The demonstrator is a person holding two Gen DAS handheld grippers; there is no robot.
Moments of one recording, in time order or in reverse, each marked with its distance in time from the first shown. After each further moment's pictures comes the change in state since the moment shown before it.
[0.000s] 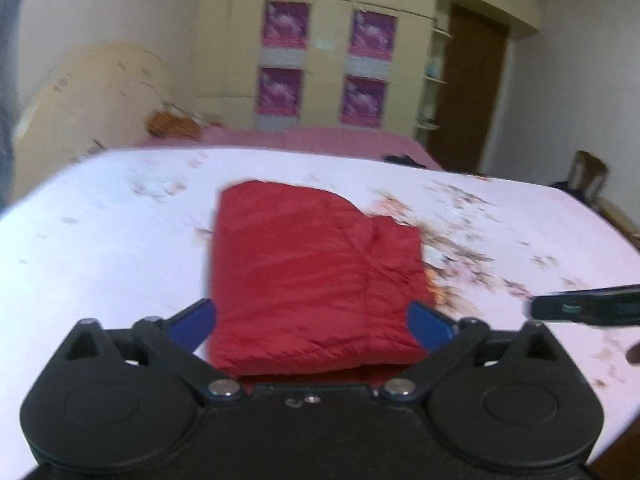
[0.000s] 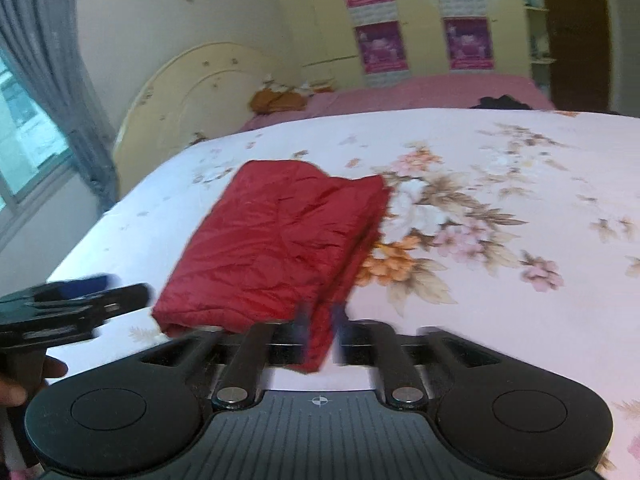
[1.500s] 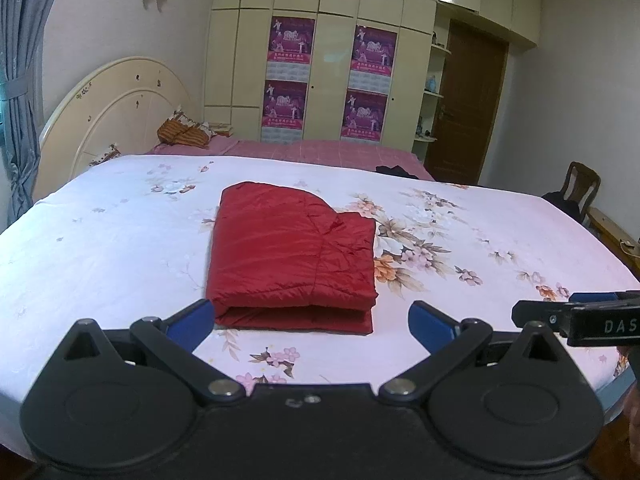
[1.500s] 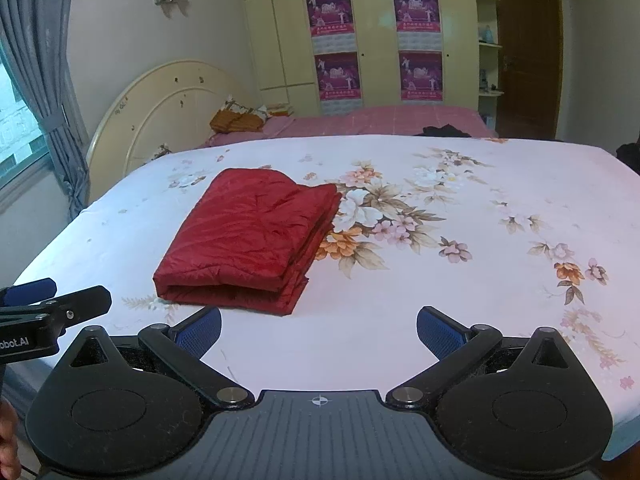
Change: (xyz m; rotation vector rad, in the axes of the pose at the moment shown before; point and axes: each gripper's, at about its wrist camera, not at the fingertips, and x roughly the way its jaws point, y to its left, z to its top) left arm -0.115 -0.041 -0.033 -0.032 -0.038 -0.006; right arm -0.114 0.037 -0.053 -0.041 -0.044 -0.125
